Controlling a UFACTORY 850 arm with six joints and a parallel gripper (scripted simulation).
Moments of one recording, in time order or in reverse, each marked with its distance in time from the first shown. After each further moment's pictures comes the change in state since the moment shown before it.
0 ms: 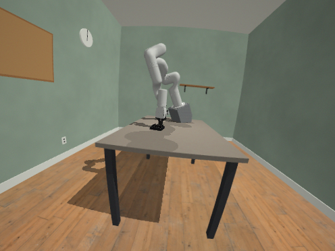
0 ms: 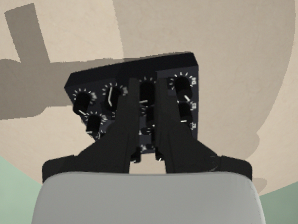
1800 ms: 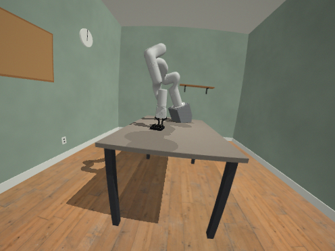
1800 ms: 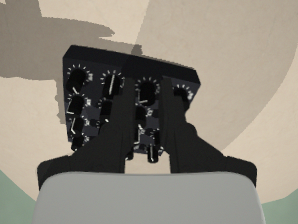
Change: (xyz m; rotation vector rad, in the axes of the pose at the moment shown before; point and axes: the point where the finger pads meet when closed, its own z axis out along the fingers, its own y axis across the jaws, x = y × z) arm 0.000 0.000 0.000 0.000 0.000 -0.427
